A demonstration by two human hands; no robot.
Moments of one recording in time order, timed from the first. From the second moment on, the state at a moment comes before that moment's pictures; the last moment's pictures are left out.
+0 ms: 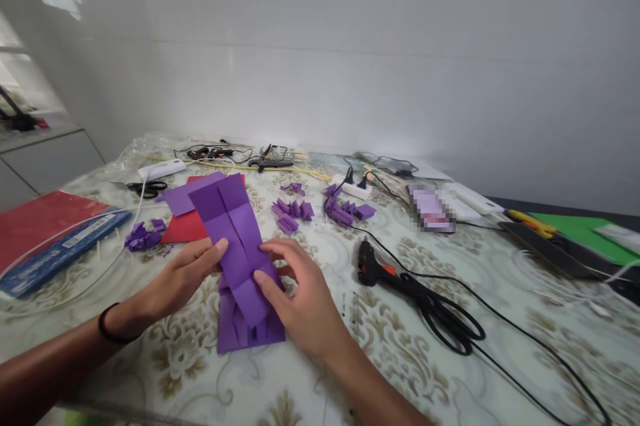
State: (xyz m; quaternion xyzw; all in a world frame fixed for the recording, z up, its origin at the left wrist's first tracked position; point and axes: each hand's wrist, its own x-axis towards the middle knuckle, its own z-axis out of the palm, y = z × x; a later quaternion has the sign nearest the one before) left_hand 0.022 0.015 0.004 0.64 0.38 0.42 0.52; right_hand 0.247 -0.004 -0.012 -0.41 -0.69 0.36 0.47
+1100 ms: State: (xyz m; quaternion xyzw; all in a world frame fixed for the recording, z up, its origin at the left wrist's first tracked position) left_hand 0.029 0.010 -0.003 0.55 0.32 0.40 0.66; right_hand 0.240 -0.010 -0.012 -0.42 -0.78 0.11 0.46
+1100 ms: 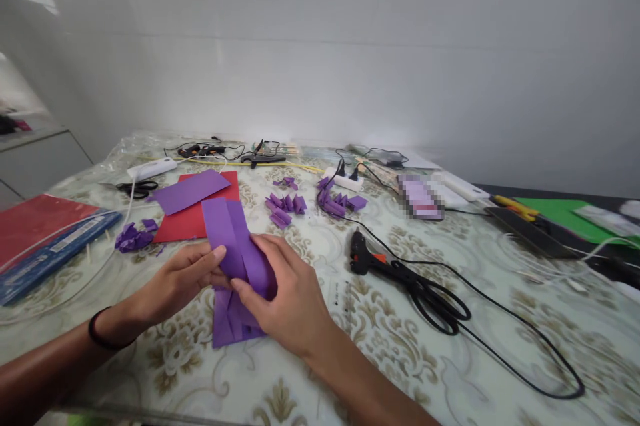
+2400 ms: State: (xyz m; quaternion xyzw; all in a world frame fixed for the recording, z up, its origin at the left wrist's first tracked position) left_hand 0.006 0.027 0.018 0.60 0.39 0.41 0.57; right_hand 0.272 0.012 -0.003 -0.45 -0.57 0.48 0.50
